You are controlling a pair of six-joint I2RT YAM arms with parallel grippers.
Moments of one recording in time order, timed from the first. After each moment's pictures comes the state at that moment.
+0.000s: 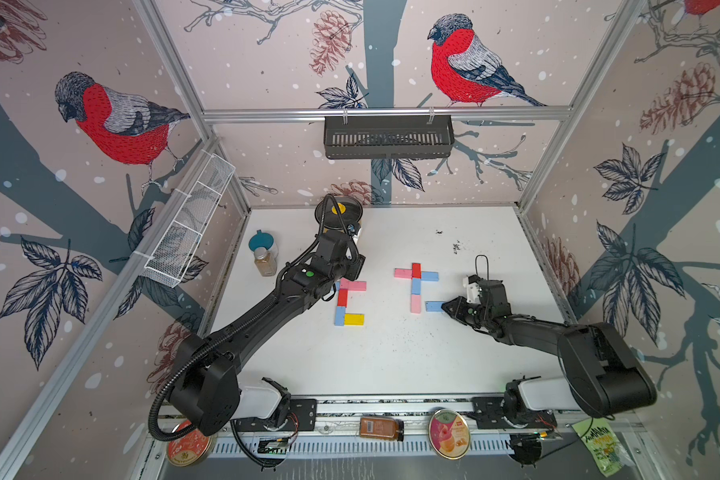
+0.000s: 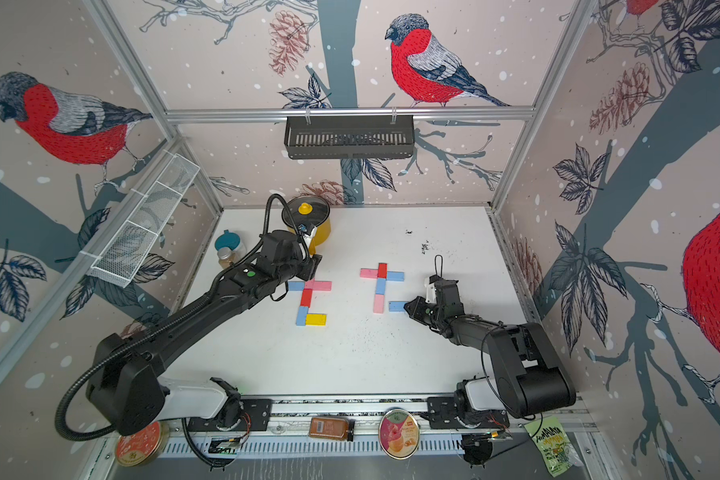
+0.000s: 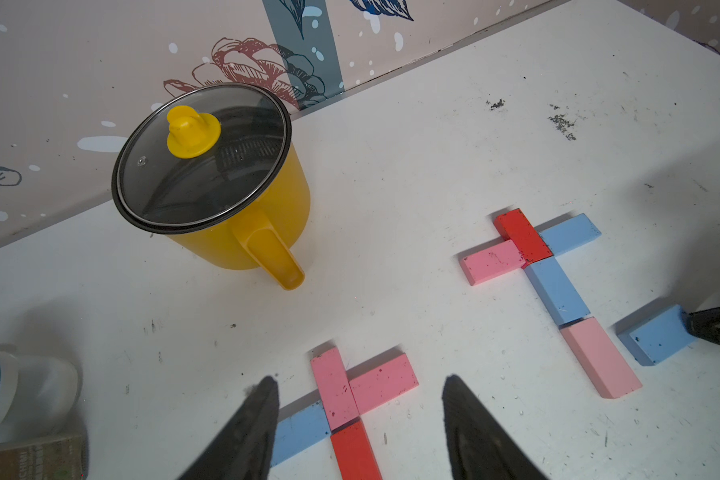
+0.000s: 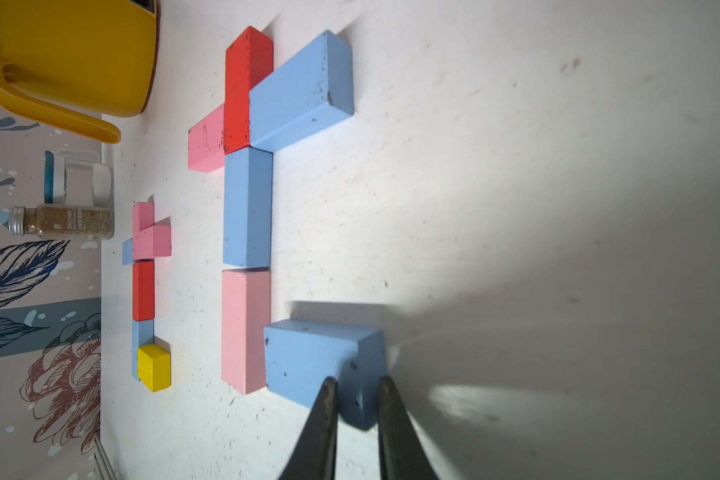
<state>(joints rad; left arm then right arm) -0.55 1.36 1.05 -0.30 -0.13 0.02 0.22 1.39 0.36 0.23 -0.46 0.63</state>
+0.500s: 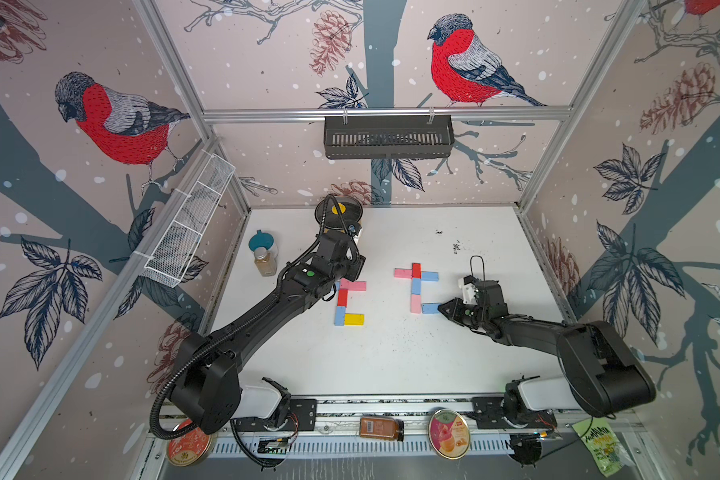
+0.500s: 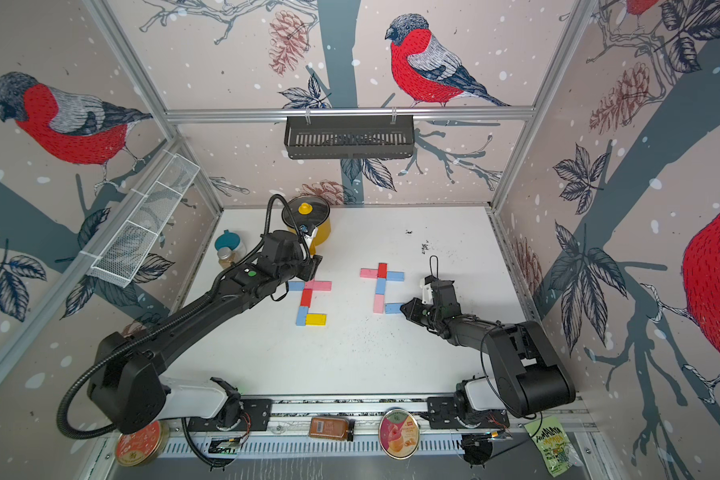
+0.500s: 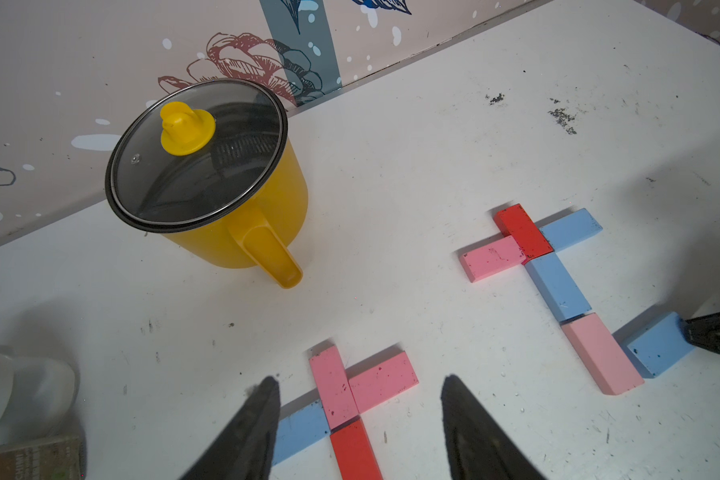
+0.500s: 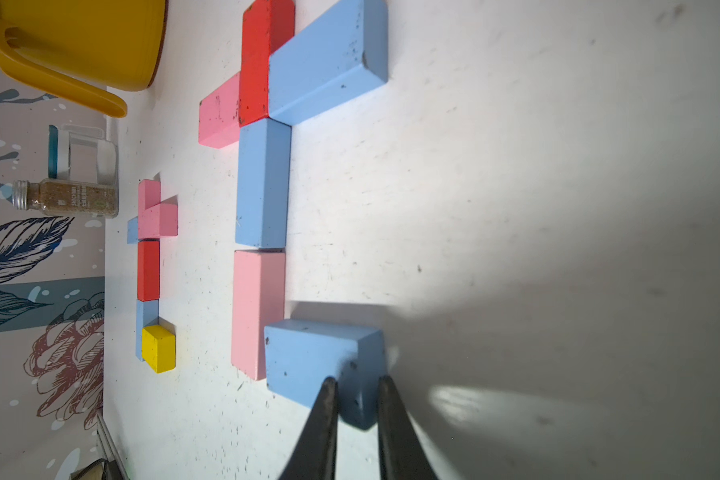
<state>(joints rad) -0.55 1.36 1.05 -0.31 -0.13 0.03 0.26 1.40 0.36 0.24 -0.47 0.62</state>
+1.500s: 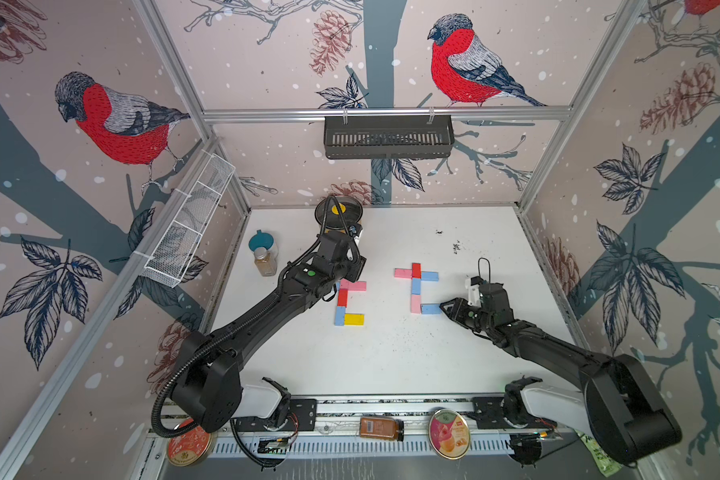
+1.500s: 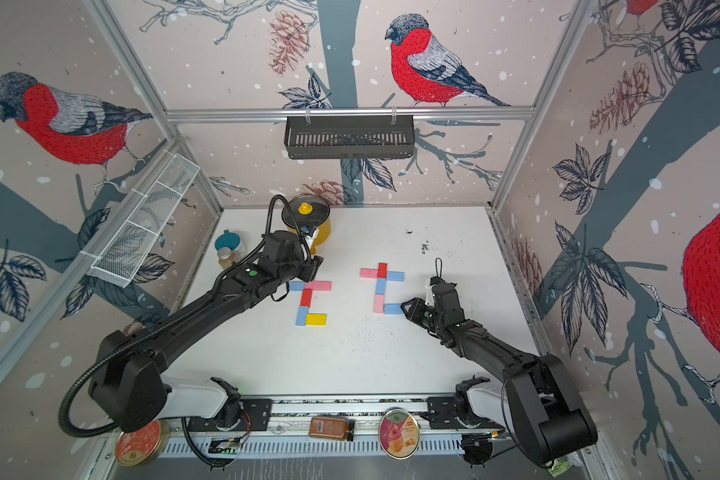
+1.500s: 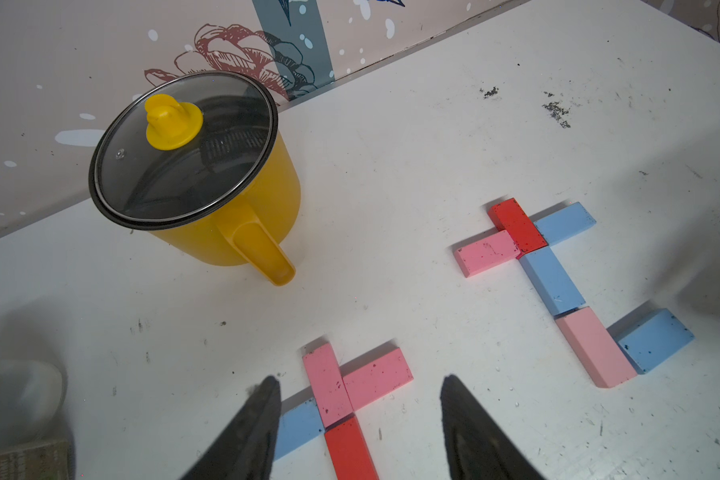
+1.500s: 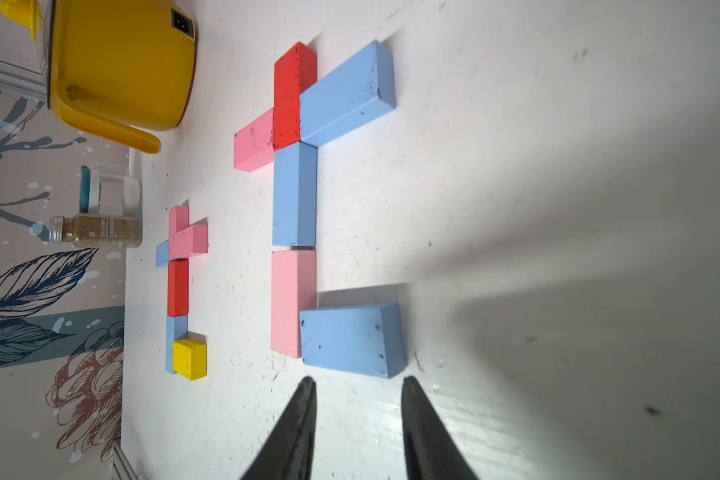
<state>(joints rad) -0.55 1.37 1.05 -0.31 -0.11 0.03 0.29 1.18 0.33 0.11 -0.36 0.73</state>
